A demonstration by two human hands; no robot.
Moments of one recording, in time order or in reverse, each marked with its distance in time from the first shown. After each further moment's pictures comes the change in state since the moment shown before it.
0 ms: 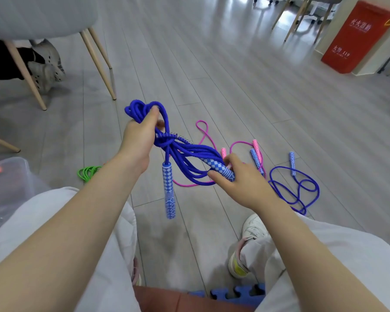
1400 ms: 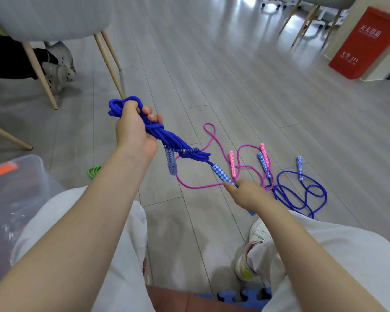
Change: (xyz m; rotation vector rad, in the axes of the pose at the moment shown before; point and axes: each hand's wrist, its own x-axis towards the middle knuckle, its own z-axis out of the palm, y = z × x) left_hand 0.004 0.034 -0.022 -0.745 0.053 -0.109; right_hand 0.021 0.007 0.036 -0.164 -0.350 0.393
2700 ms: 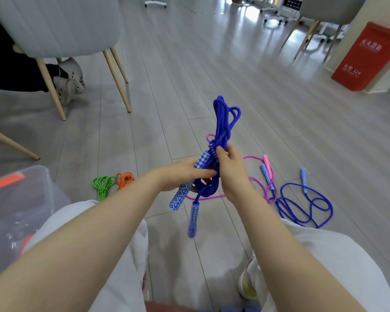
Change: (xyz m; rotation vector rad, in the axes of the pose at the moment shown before) left_hand 0.007 -0.069 -0.022 1.270 -0.853 -0.341; right_hand 0.002 -0.089 -0.033 1.395 0.271 -0.258
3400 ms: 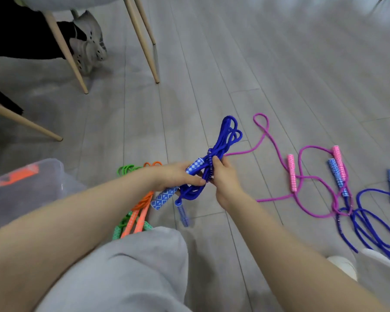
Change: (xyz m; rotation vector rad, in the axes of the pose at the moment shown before) left_hand 0.072 -0.155 -0.164 0.000 0.040 -0.331; right_hand 0.129 0.165 0.137 0.061 -0.102 0.379
